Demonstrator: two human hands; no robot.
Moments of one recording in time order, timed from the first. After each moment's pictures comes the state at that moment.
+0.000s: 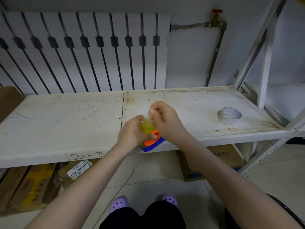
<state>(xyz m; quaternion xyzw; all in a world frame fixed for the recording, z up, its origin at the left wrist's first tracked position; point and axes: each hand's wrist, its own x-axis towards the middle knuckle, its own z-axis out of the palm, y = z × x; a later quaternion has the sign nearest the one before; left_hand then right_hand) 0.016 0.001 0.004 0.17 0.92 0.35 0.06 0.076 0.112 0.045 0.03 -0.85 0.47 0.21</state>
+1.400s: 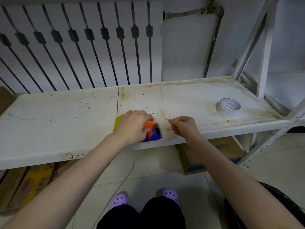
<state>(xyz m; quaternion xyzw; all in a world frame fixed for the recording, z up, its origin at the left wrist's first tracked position) 0.004 0.012 0.006 0.41 0.91 0.07 -0.05 0.064 0.195 -0.040 -0.30 -0.69 0.65 0.11</state>
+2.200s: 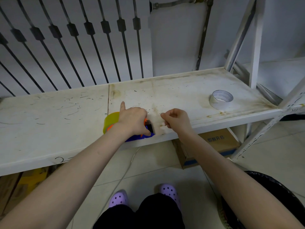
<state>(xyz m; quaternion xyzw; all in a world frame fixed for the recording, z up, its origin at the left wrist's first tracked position) -0.011 0.055 0.001 0.35 0.93 -0.08 0.04 0.069 0.193 -0.037 -0.26 -0.72 0.63 0.15</state>
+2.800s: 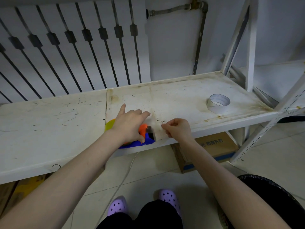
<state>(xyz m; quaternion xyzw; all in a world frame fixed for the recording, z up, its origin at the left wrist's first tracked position) -0.013 0.044 0.003 0.43 0.90 -0.07 0.01 0.075 0.197 -0.047 -0.29 -0.74 0.59 0.13</state>
